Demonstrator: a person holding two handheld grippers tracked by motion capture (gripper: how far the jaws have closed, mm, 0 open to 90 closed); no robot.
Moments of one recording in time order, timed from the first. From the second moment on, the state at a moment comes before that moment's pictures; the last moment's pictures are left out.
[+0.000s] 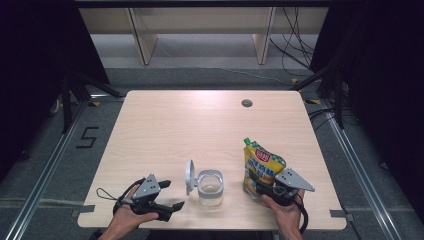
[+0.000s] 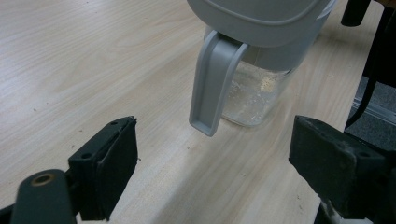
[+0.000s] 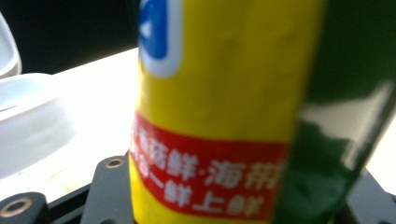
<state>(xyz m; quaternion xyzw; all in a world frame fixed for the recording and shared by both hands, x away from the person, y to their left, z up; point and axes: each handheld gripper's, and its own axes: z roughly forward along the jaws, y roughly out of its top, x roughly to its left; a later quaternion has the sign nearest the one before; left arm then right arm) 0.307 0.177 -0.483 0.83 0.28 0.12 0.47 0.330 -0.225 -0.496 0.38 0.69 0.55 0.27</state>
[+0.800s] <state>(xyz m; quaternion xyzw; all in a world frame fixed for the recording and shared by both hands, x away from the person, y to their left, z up) 0.307 0.179 -0.485 0.82 0.30 0.12 0.47 0.265 -0.197 -0.445 0.16 0.80 0.36 0.45</state>
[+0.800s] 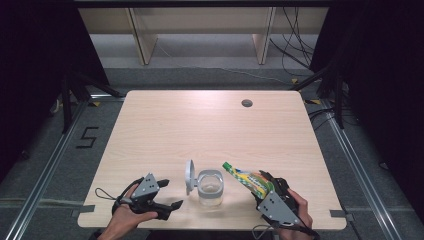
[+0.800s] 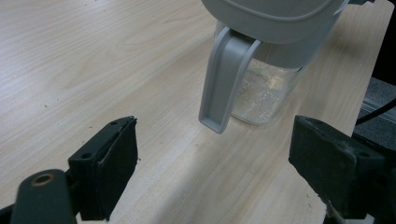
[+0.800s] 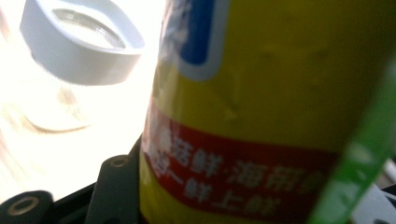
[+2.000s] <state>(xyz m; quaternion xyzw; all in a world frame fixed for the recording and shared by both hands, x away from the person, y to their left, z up) 0.309 0.180 -0.489 0.82 0.30 0.12 0.47 0.249 -0.154 -0.455 -0.14 0.76 0.02 0.63</state>
